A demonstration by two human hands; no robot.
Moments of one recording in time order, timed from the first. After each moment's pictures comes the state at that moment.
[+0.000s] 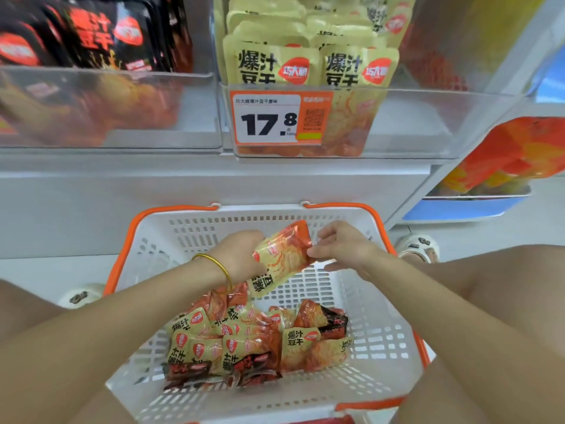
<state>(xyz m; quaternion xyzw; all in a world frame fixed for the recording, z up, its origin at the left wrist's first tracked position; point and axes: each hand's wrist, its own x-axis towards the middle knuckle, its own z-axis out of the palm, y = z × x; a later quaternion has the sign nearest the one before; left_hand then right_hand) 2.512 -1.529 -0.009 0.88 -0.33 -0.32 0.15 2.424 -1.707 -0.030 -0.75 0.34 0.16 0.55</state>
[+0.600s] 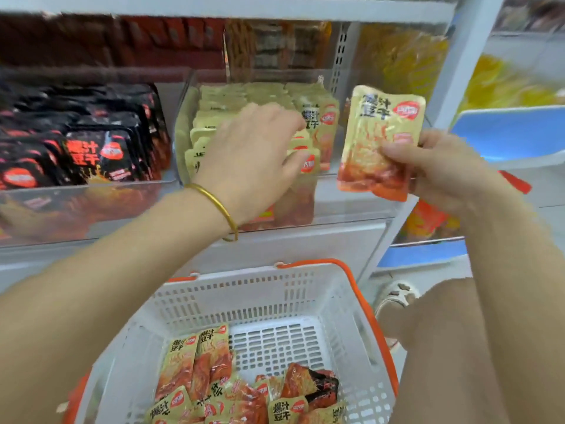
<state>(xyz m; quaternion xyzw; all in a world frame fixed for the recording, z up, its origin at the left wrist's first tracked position) 2.528 -1.613 0.180 0.82 -0.50 0.20 0.17 2.401 -1.803 0.175 -0.68 0.19 -0.19 0.68</state>
